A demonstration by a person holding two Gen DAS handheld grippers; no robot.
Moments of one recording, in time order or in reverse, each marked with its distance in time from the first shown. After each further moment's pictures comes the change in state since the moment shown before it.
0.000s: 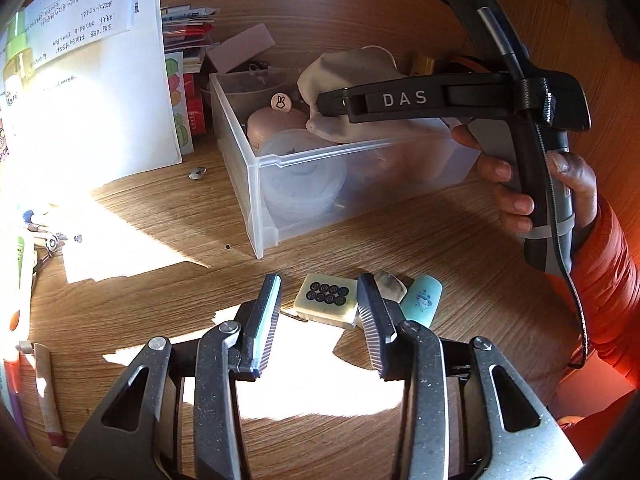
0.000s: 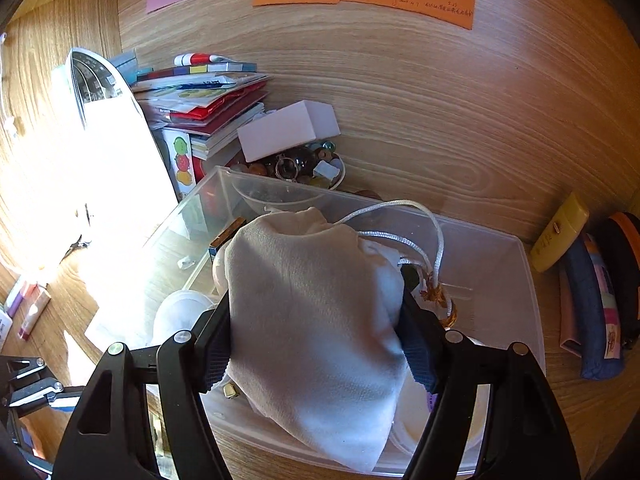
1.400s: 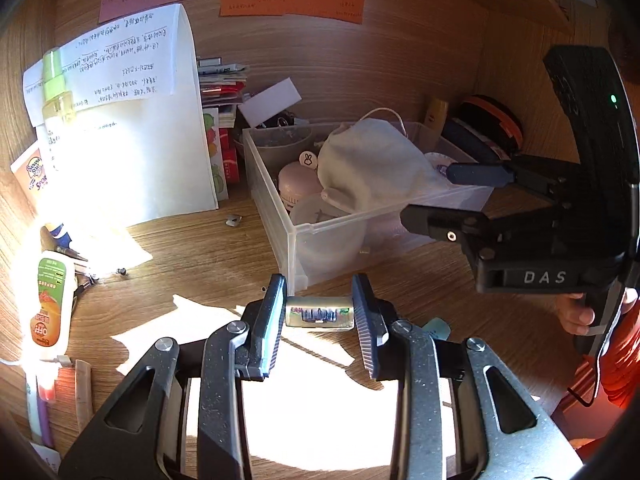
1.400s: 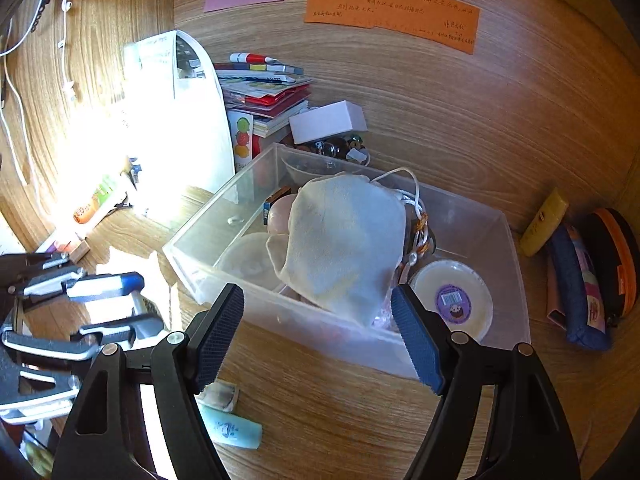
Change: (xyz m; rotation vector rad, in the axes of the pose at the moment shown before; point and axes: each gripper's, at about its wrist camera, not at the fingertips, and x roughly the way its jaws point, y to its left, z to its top) left arm -0.035 0.007 0.018 -0.015 -0.135 0.084; right arm -0.070 0.021 -0.049 -0.061 -0.029 0.039
